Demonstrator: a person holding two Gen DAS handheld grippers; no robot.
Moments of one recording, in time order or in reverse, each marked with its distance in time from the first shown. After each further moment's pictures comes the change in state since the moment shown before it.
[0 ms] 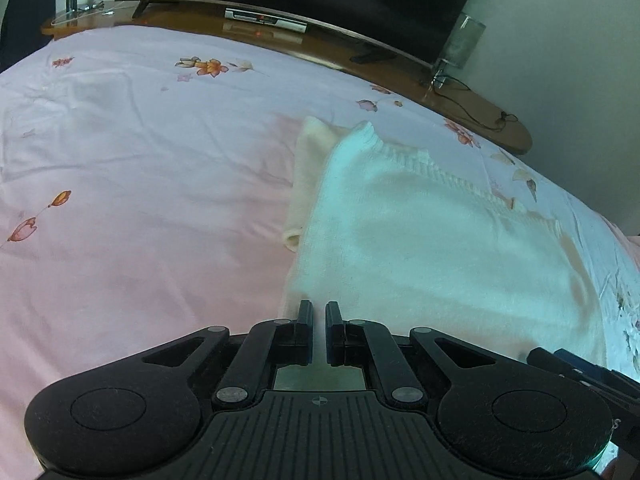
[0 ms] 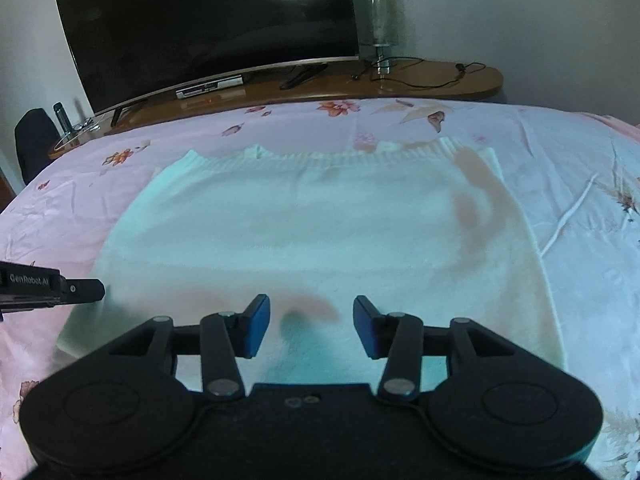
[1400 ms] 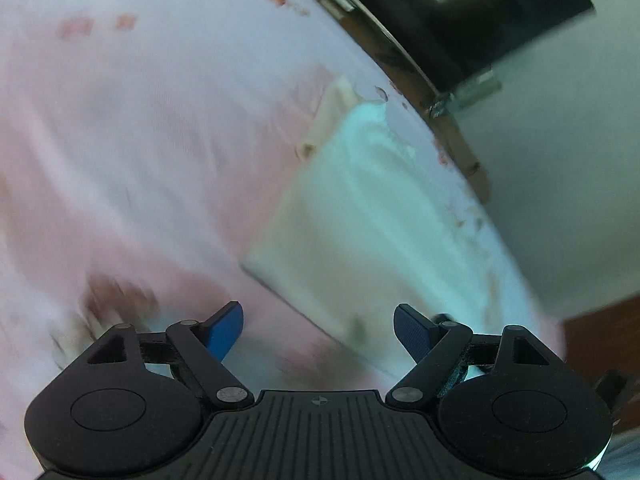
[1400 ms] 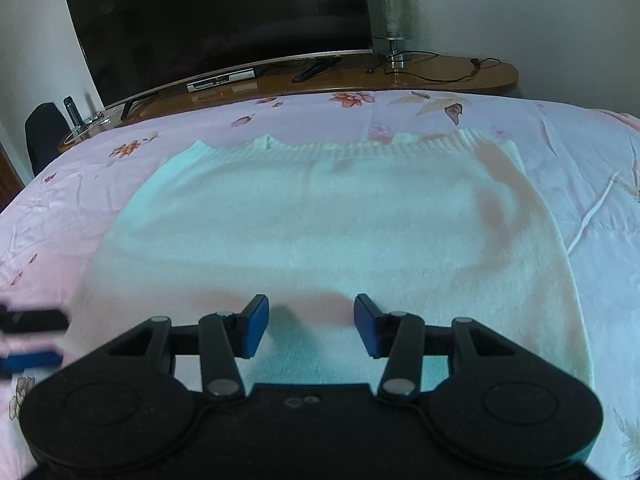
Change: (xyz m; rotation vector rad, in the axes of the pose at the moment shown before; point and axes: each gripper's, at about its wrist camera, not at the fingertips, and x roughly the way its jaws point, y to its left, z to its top) left arm -0.018 0.040 -0.069 -0.461 0.059 -0.291; right arm 0.013 0.002 -0.001 -0.015 -0.001 0.032
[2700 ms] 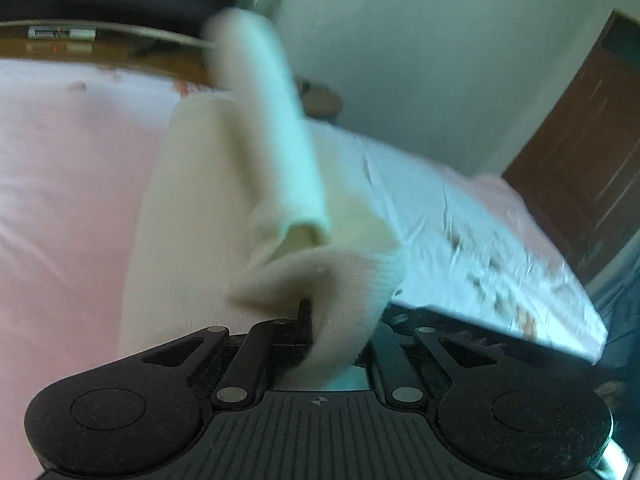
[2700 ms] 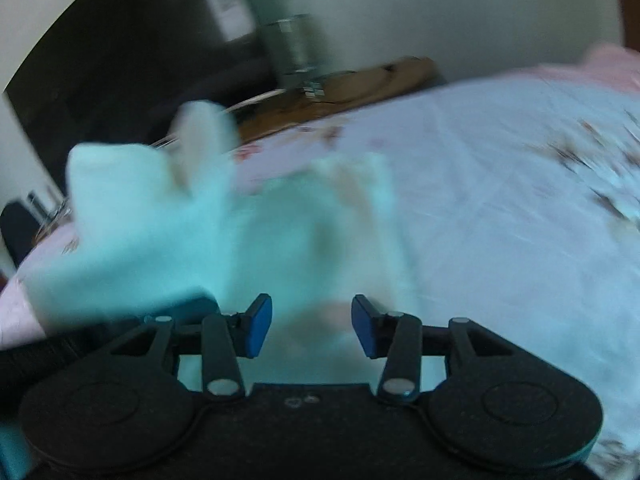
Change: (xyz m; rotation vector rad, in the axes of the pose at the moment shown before) left arm 0.143 -0.219 -0.074 0.670 0.057 -0.150; right arm -0.042 -0.138 -0.011 0.305 -0.107 -0.033
